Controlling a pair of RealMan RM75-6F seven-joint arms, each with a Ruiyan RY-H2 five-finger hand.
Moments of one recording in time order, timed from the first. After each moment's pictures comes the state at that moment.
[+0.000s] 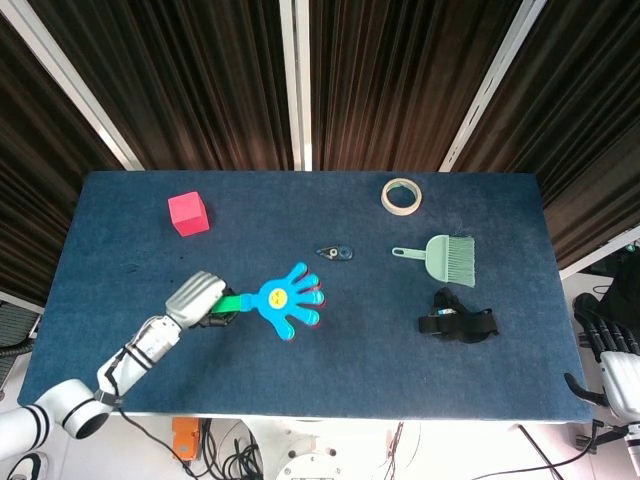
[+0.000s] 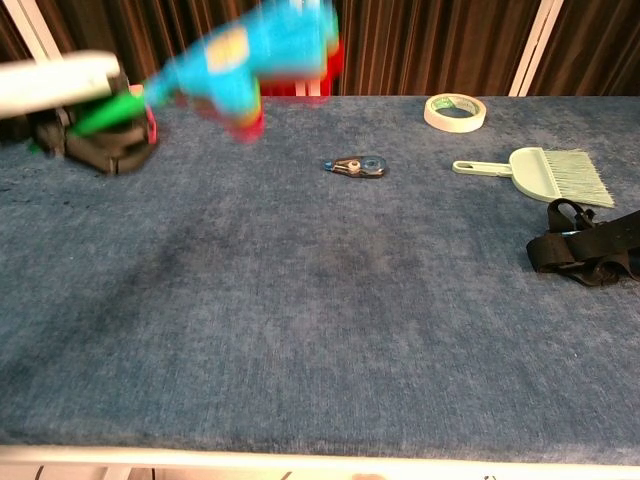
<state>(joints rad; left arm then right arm) -0.66 -1.39 -0.06 -1.40 1.65 1.00 -0.38 0.01 -1.05 -0.01 -1.52 -1.48 1.38 0.17</state>
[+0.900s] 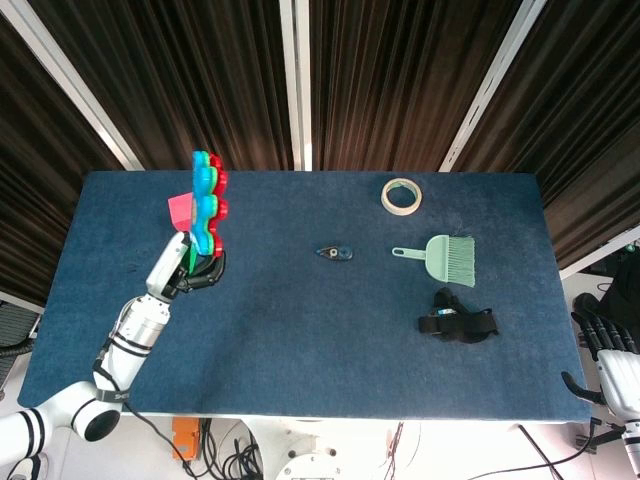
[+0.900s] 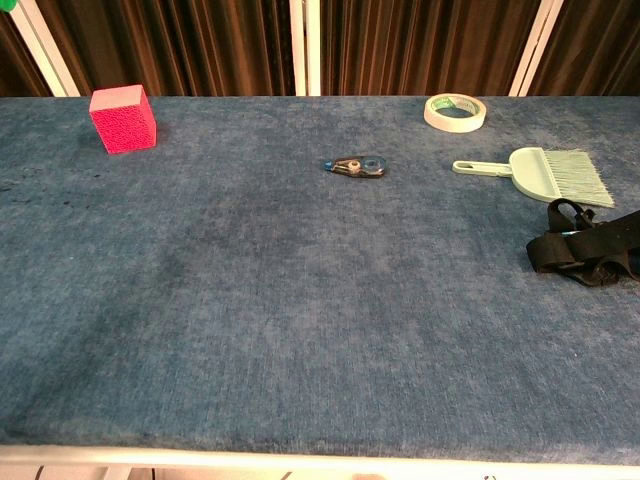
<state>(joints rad) -0.61 -1.32 -0.26 -1.67 1.47 1.21 -0.90 0.02 -1.05 -0.01 -1.53 -1.49 1.38 0.16</state>
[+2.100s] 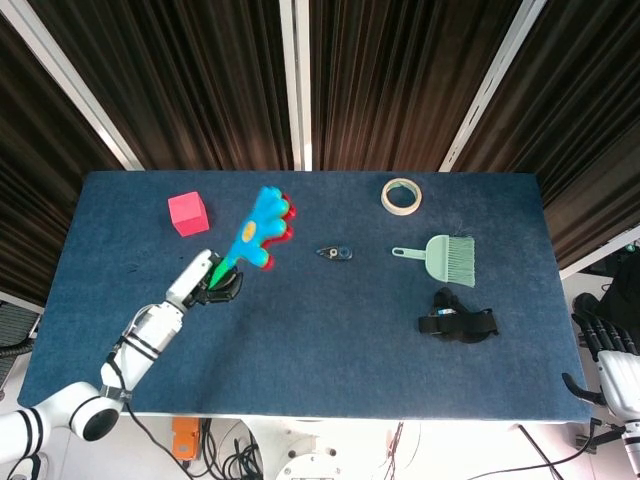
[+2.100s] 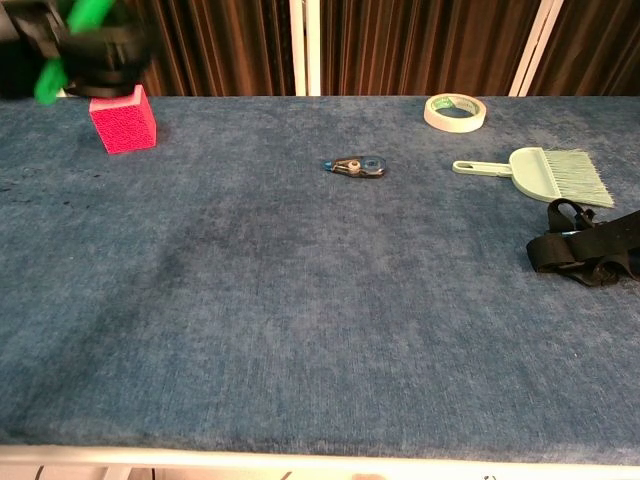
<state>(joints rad) -0.62 -1.31 -0.26 -1.69 1.41 0.99 -0.91 0.02 -1.06 -0.02 -1.50 -1.48 1.36 0.17</state>
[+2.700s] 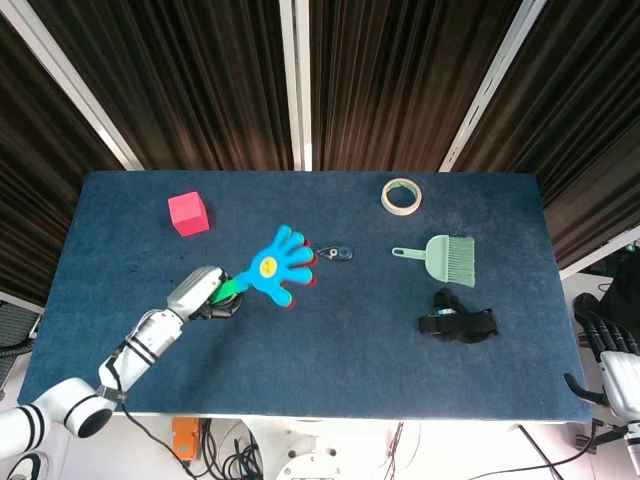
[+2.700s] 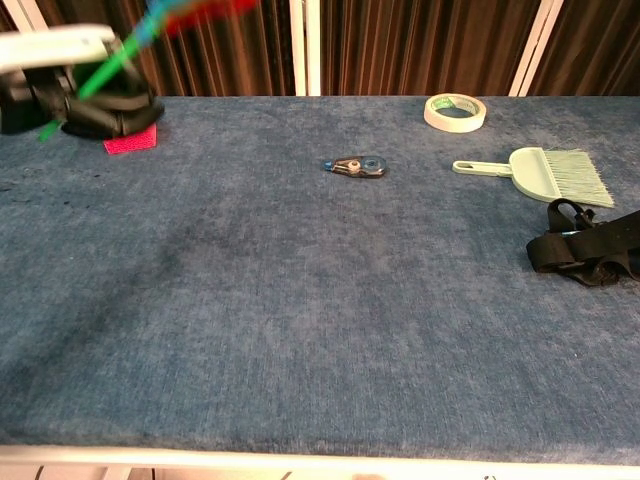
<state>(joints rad) -0.65 -1.34 -0.15 -1.53 1.56 0.92 -0.50 0.02 -1.06 -0.02 -1.50 -1.47 1.36 0.18</state>
